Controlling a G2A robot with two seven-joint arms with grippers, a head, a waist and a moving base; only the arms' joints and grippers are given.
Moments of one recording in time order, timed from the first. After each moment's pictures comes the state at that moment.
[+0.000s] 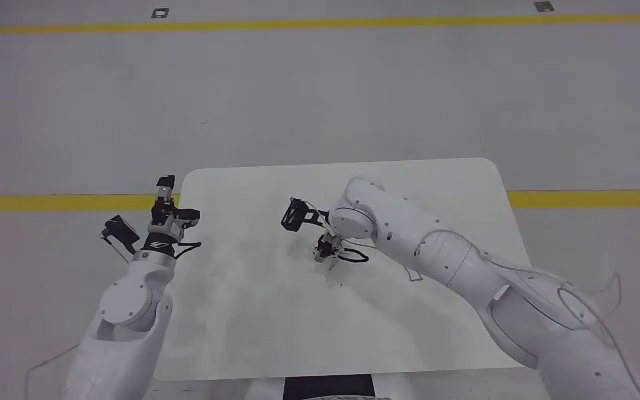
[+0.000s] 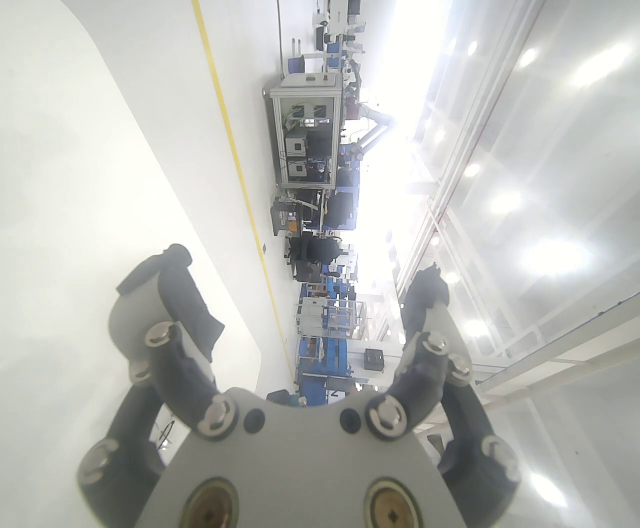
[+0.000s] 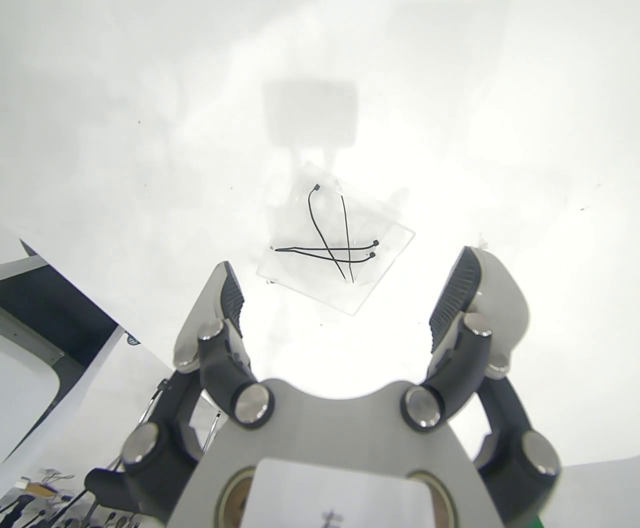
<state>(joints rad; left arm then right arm) 1.73 -1.15 -1.60 -1.80 -0.42 0.00 0.00 -0.58 -1.36 0.33 -1.19 -0.72 -0.26 1.20</state>
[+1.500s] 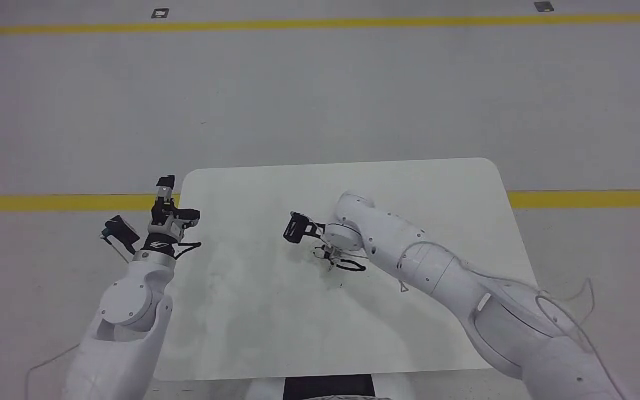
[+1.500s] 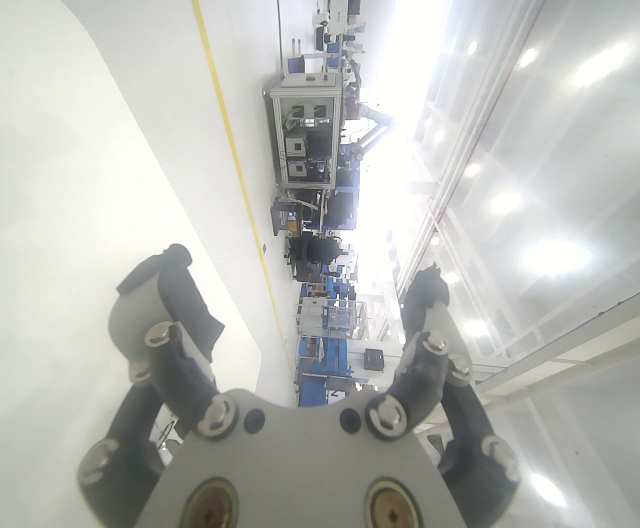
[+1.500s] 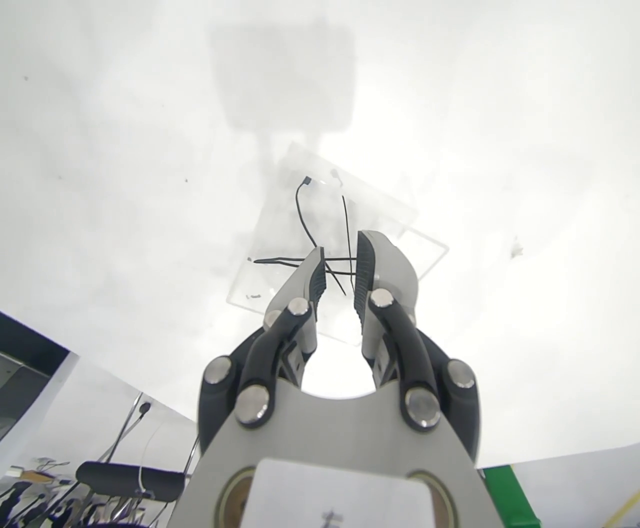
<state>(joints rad) 1.73 -1.15 -1.60 -1.80 -0.42 0.00 0.00 -0.64 -1.45 0.33 -1.06 -0.88 -0.28 1.18</state>
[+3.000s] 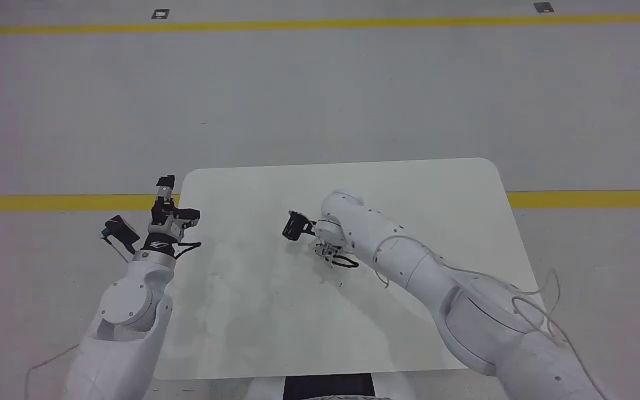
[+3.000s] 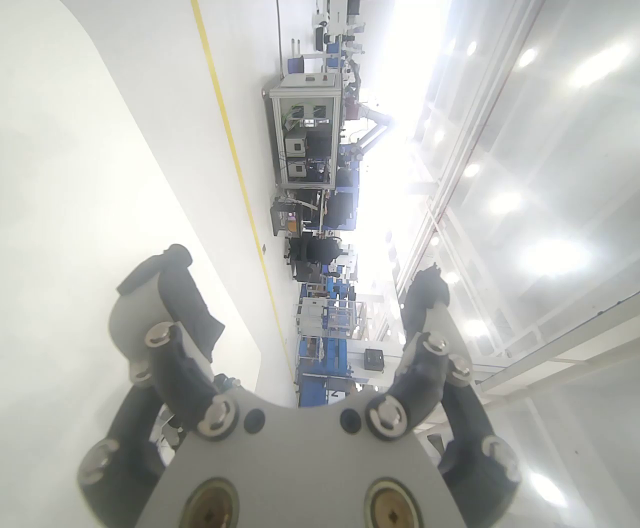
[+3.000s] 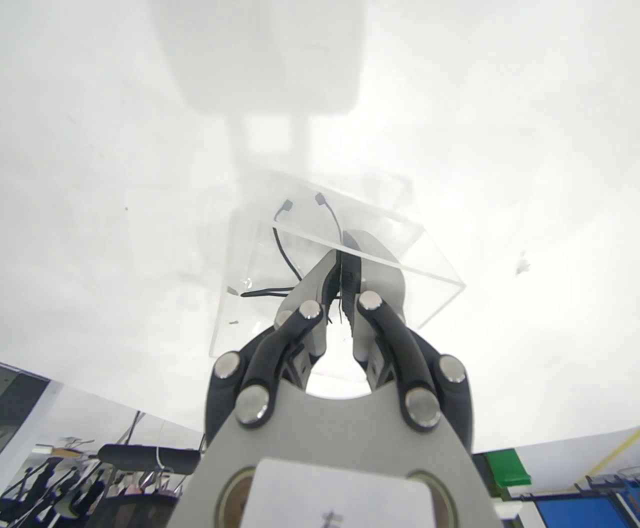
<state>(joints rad) 1.73 -1.15 -1.60 -1.80 -0.42 0.00 0.00 -0.62 -1.60 0.33 -0.76 -0.94 -0.32 1.15</state>
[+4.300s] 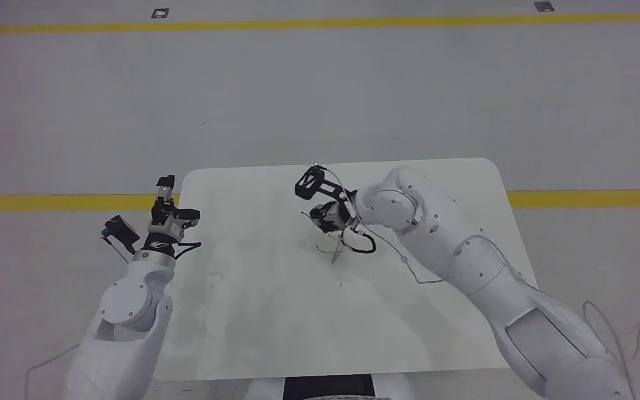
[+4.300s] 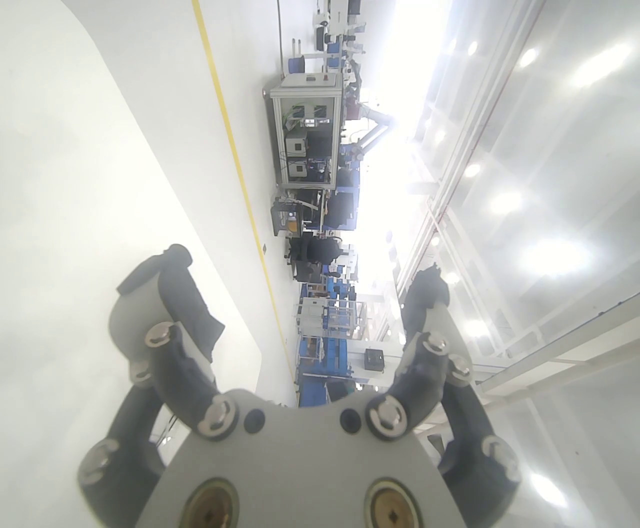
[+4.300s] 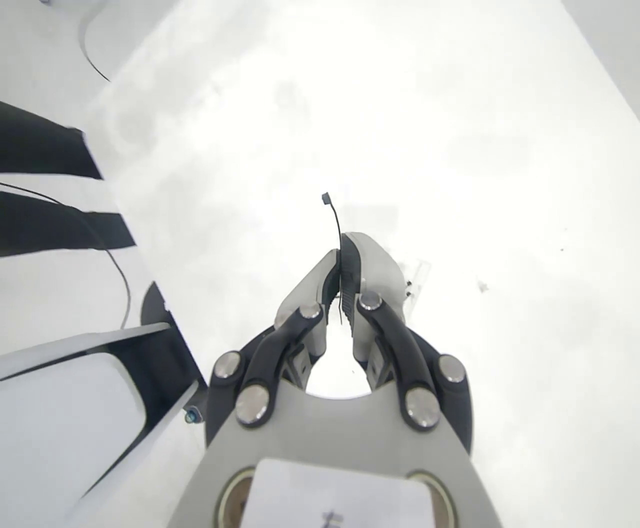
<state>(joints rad) 1.73 -1.15 -1.60 -1.80 -0.42 0.00 0.00 -0.78 -1.27 0.72 -1.34 -0.58 -0.34 1.03</state>
